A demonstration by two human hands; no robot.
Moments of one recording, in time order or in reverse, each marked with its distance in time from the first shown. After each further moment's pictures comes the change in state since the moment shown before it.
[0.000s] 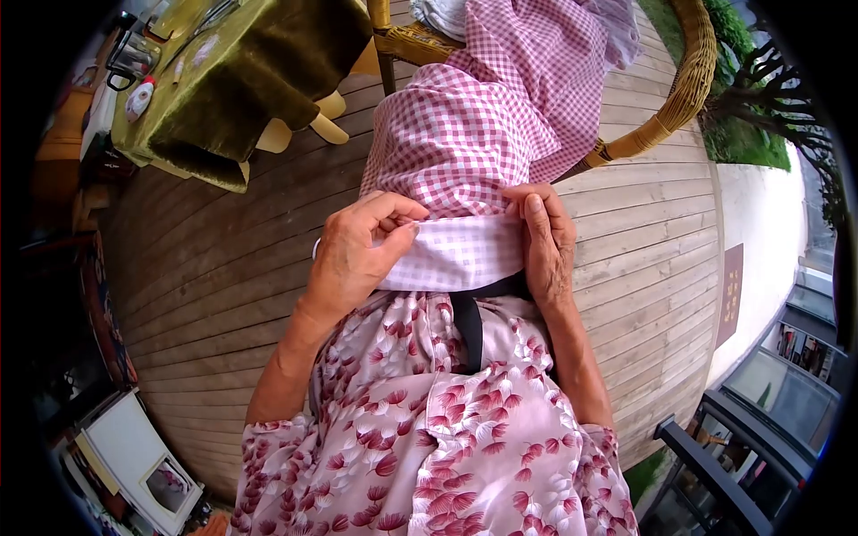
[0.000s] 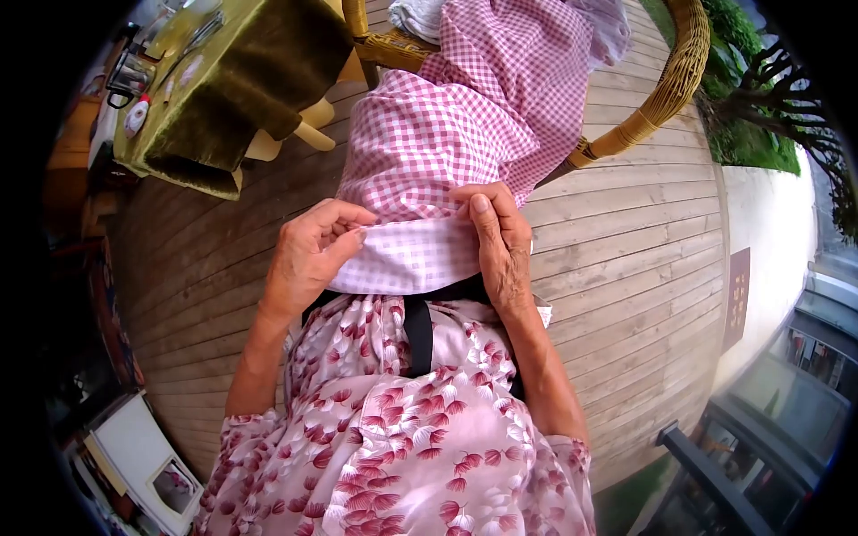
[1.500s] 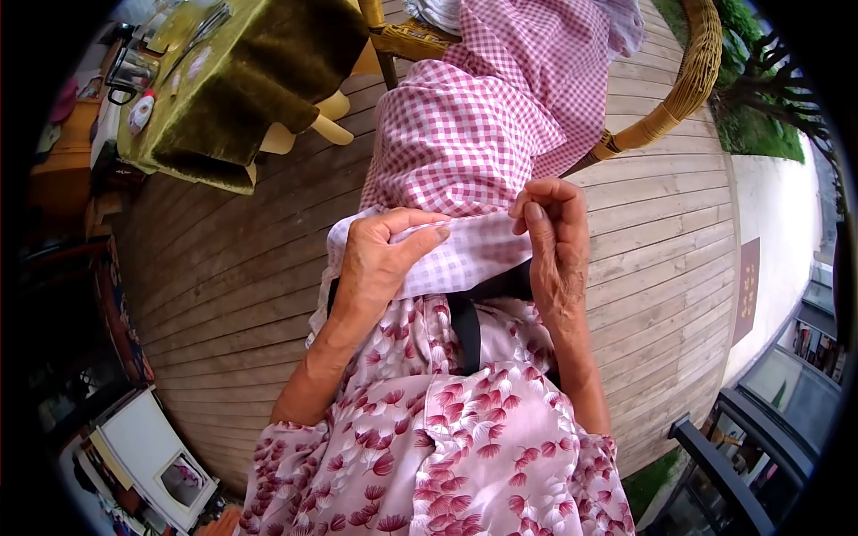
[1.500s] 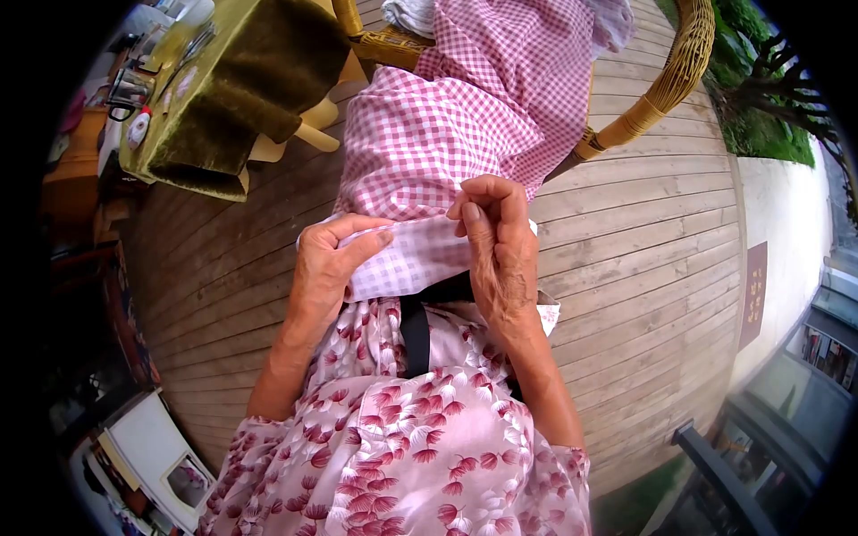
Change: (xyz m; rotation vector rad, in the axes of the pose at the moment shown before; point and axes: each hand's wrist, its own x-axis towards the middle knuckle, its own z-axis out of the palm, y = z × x) left_hand -0.004 0.007 0.033 -0.320 -0.019 -0.272; right_hand -0.011 -0.031 -0.003 0.092 0.060 0.069
